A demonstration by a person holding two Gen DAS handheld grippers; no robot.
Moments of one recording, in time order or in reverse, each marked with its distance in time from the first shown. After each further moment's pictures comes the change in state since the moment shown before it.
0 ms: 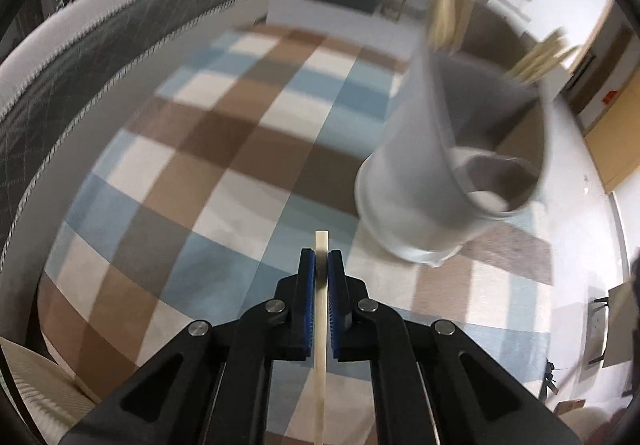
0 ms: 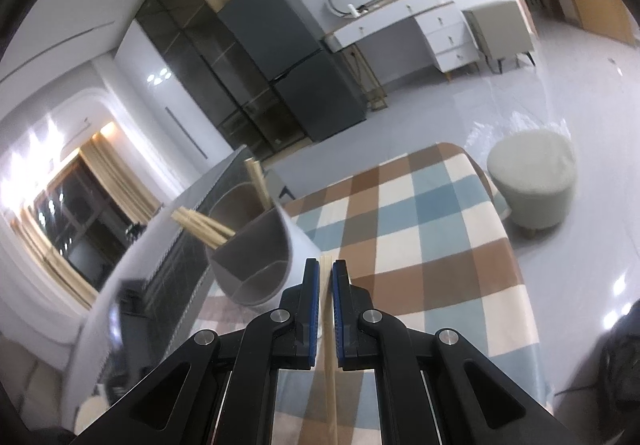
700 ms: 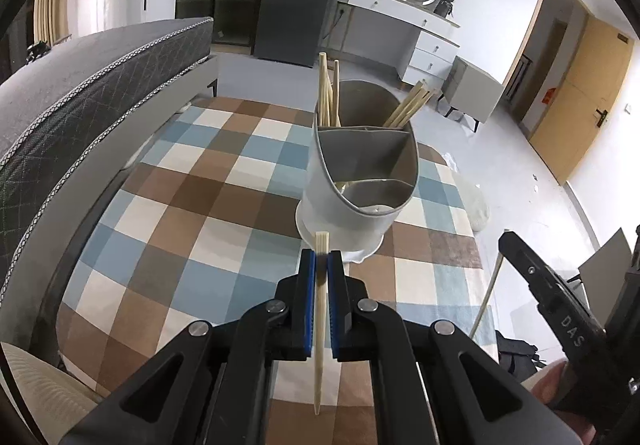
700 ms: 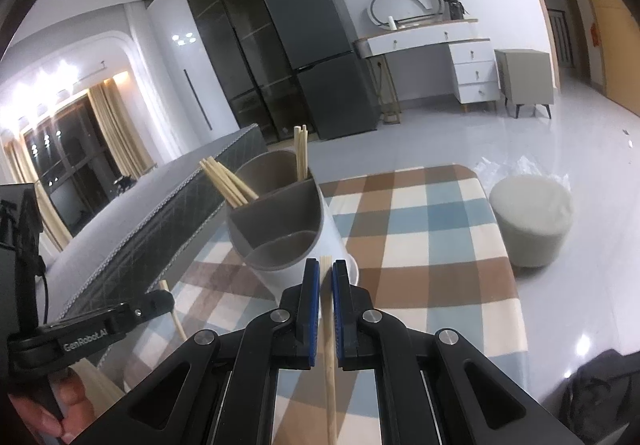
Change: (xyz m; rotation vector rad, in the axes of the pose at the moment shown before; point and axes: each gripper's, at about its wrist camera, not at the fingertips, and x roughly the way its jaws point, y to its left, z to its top) left arm -0.074 -0.006 -0.014 0.127 -0.172 -0.161; right arm -0.003 0.039 -0.024 -0.207 0.000 -0.060
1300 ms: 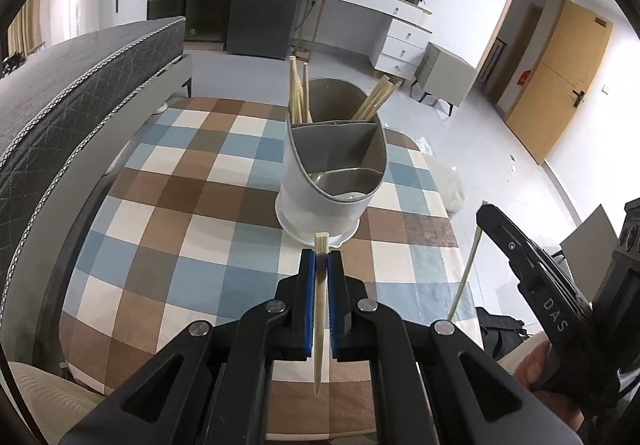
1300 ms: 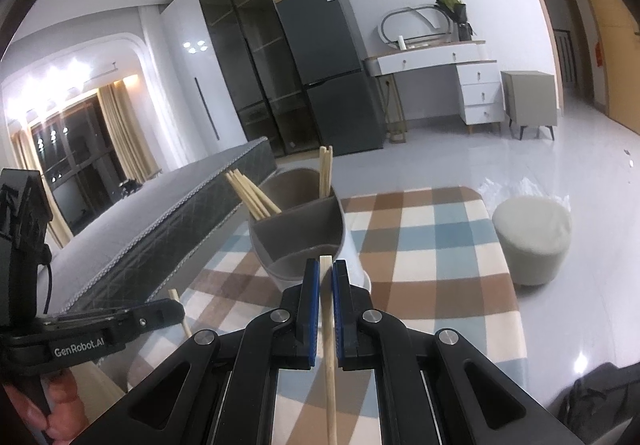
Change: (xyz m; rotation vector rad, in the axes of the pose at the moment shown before) left arm -0.015 -0.003 0.002 0.065 0.042 -0.089; right arm -0.016 0.021 0.003 -0.047 -0.069 0.009
